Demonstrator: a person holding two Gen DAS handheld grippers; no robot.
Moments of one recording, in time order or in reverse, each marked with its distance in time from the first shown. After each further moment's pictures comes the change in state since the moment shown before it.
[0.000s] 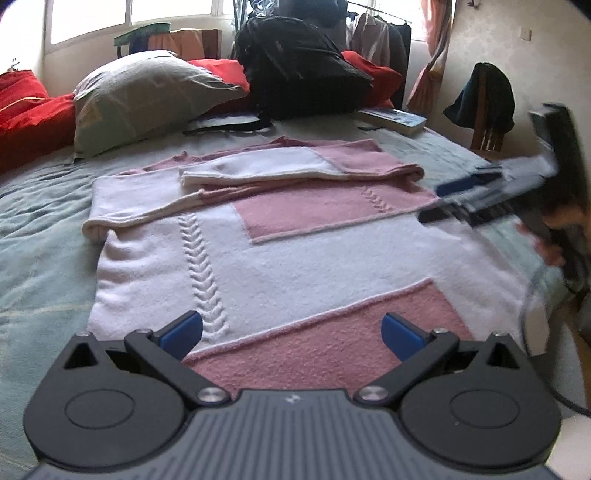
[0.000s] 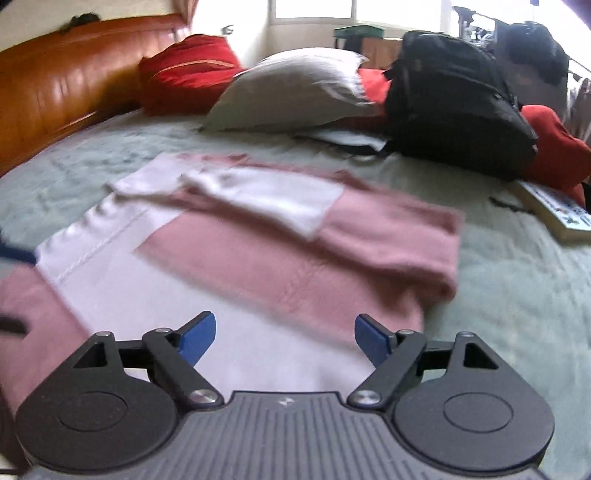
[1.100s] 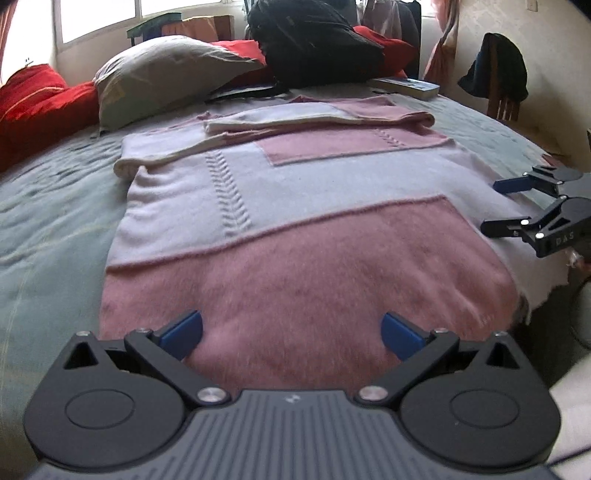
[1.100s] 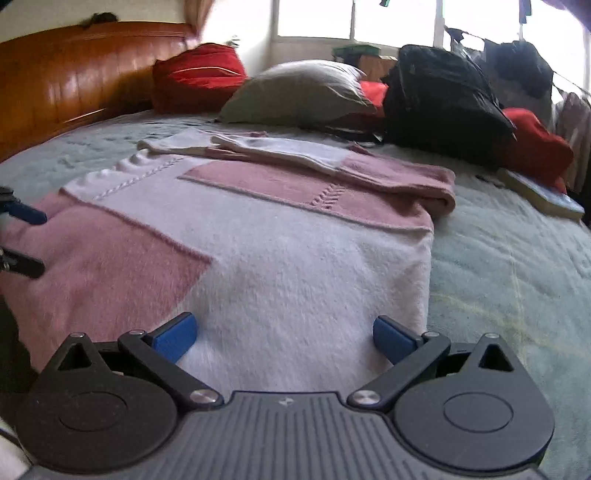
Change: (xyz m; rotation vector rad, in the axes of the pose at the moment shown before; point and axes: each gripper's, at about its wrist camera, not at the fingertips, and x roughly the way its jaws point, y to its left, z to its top) left arm -0.029 -0.003 -0.064 0.031 0.053 0.081; right arm -0.029 0.030 -0.100 -0.026 -0.104 -0.037
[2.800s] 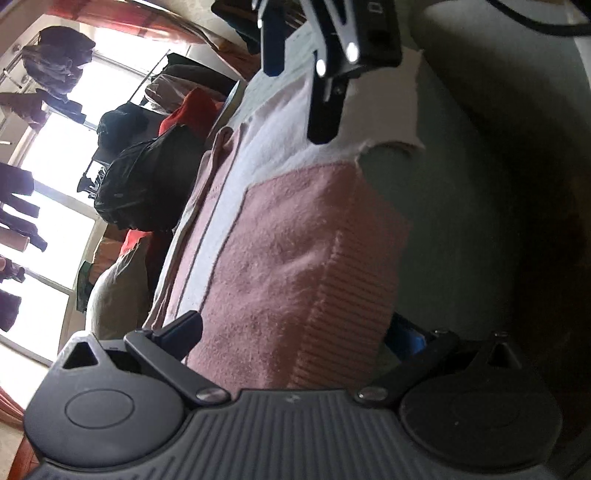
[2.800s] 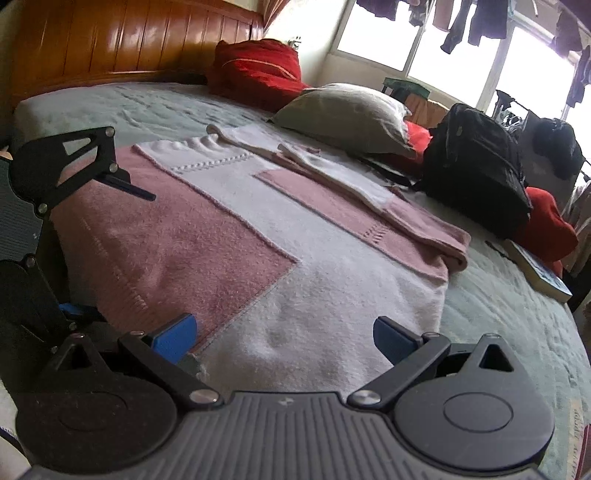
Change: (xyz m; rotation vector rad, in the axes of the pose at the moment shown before) left arm 0.020 -0.147 -0.060 1.063 -0.205 0.215; right arm -0.057 0.067 0.004 -0.250 -0.006 -0.043
